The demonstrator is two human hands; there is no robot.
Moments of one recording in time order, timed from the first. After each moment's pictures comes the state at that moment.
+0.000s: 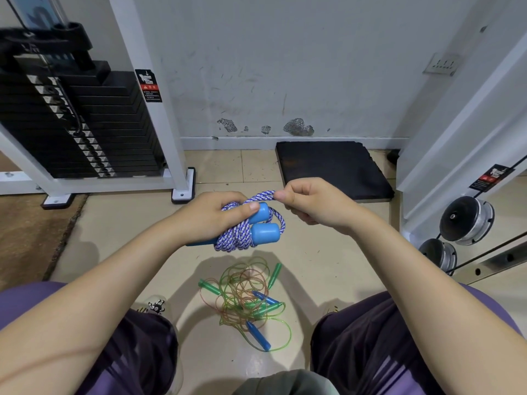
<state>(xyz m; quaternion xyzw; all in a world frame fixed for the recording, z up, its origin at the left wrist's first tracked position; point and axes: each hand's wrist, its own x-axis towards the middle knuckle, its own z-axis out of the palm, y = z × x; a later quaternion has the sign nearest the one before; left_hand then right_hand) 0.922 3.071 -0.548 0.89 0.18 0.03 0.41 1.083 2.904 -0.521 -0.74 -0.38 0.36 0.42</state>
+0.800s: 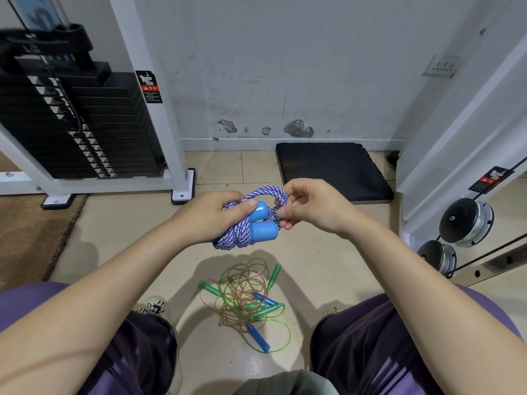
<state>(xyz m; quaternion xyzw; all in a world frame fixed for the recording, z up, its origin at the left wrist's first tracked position) 0.927 3.069 -0.551 0.91 0.22 0.07 0.36 1.081 2.902 -0.526 -0.72 -0.39 0.36 0.45</state>
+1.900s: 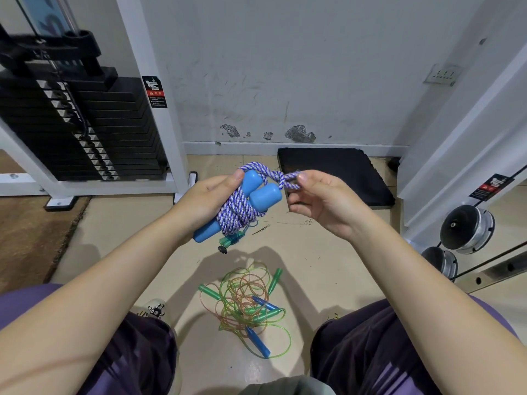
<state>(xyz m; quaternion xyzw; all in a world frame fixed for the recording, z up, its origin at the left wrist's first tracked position) 0.925 3.067 -0.527 0.72 0.24 0.13 0.64 1.096 2.904 -0.529 -0.54 -0.22 0.45 0.68</state>
